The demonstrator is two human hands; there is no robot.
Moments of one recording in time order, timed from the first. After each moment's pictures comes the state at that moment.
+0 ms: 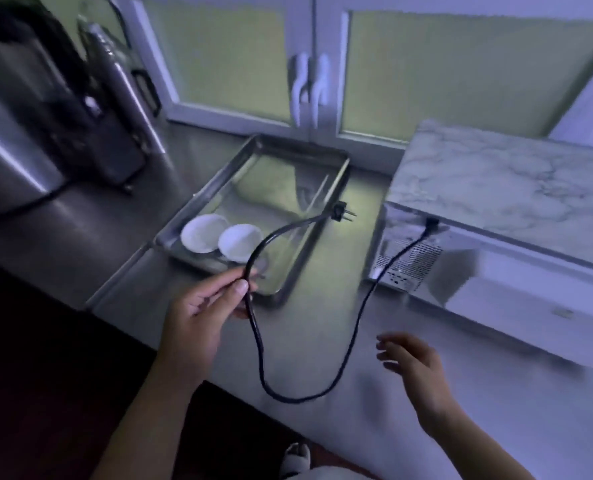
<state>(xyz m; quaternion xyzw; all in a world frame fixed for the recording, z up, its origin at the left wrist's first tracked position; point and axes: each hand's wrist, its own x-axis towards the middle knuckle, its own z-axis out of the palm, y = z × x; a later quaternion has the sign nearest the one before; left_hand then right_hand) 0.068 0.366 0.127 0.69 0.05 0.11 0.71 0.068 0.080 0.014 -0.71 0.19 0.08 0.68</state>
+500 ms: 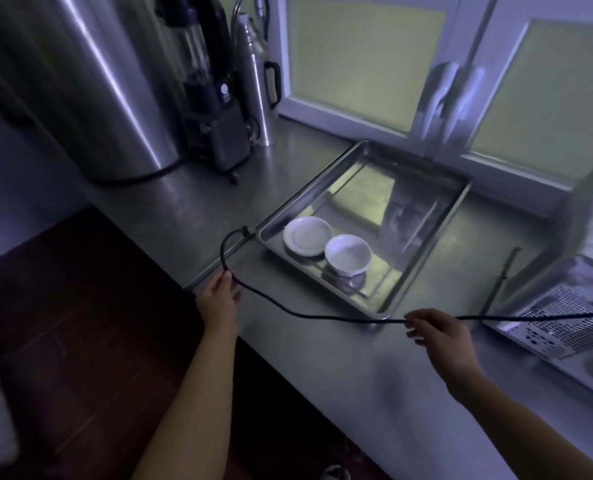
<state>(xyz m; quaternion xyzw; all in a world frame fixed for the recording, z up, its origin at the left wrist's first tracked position) 0.140 0.598 -0.014 0.46 0.43 0.26 0.73 0.168 0.251 0.025 -0.79 0.08 0.11 0.60</state>
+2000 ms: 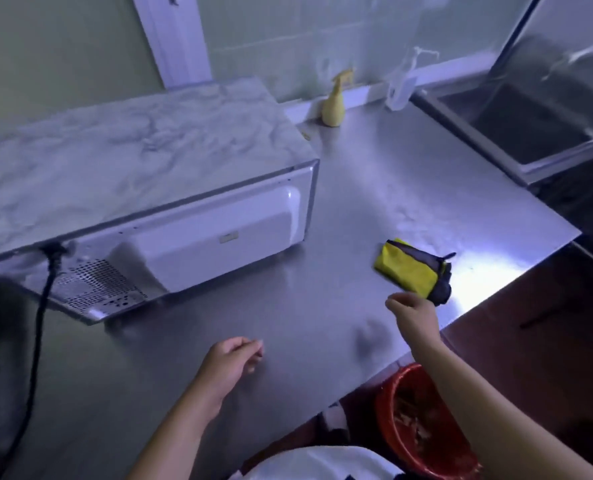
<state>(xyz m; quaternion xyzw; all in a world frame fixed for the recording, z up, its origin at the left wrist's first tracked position) 0.073 0.066 -0.044 0.75 -0.07 -0.45 0.48 -0.125 -0.201 -0.025 -0.62 0.60 -0.17 0.47</state>
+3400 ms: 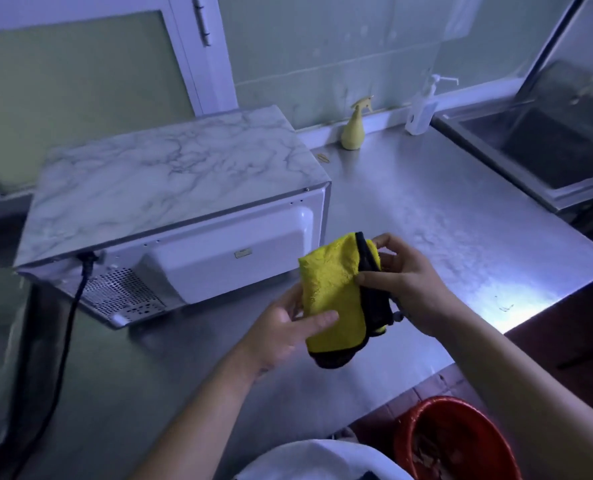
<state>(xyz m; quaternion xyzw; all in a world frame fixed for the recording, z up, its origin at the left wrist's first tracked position) 0.051 -0.024 0.068 0.61 -0.31 -0.45 0.57 -0.076 -0.209 0.109 -0.61 0.20 -0.14 0.75</state>
